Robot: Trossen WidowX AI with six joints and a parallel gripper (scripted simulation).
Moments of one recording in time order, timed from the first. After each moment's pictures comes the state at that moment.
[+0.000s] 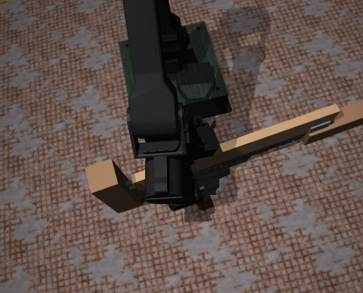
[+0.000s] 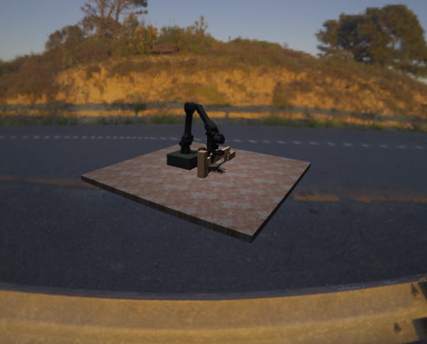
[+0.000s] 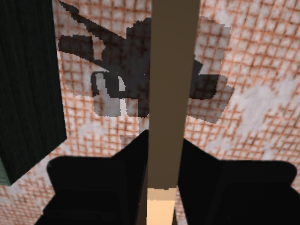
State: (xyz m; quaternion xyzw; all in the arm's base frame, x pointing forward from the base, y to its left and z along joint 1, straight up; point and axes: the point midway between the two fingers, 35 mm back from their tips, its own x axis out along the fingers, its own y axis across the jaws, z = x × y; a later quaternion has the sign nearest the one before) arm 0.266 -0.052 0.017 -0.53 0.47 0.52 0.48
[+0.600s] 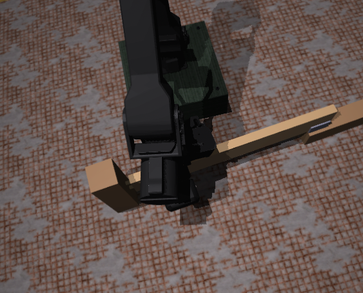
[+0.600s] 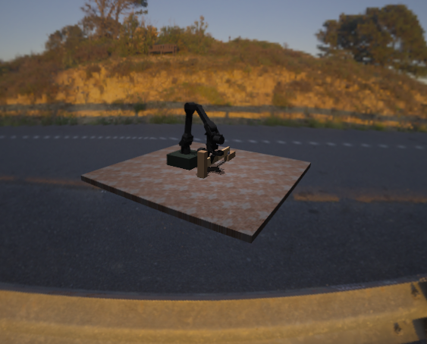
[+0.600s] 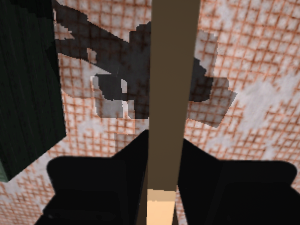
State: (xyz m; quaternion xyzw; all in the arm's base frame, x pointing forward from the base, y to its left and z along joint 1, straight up) arm 0.266 -0.058 0.017 -0.53 0.47 0.52 0.48
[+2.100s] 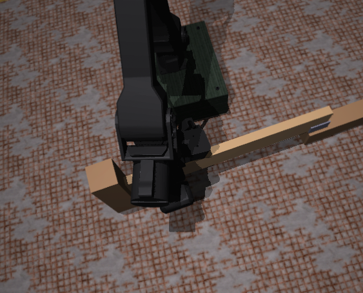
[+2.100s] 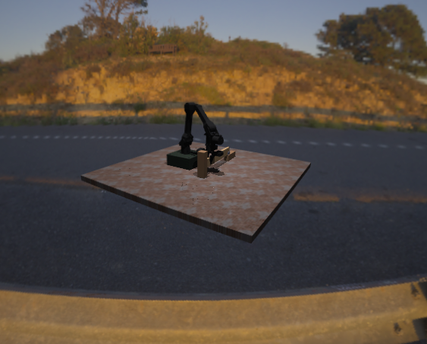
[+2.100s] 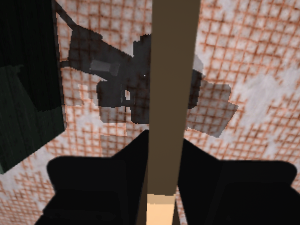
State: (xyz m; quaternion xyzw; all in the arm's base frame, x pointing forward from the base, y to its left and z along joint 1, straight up) arm 0.267 -0.068 0.017 -0.53 0.47 0.52 0.48
